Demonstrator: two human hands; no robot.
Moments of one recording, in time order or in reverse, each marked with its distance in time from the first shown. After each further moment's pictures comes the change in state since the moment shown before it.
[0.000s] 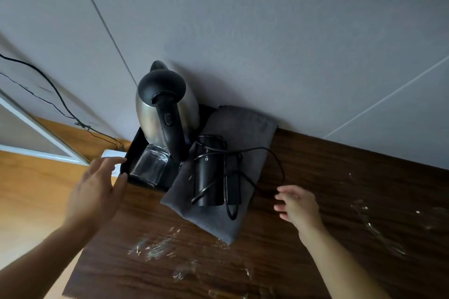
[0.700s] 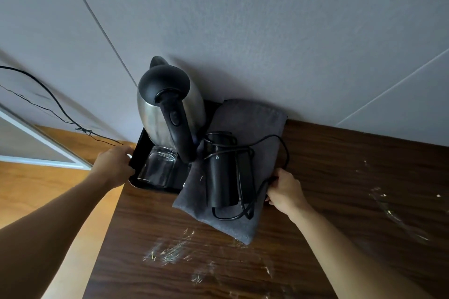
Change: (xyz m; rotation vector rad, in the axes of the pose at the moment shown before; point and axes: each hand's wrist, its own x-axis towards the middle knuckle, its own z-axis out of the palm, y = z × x) left_hand 0.102 -0.026 0.026 0.071 -0.349 -0.076; right_hand 0.030 -0.002 0.058 -0.308 -0.122 -0.207
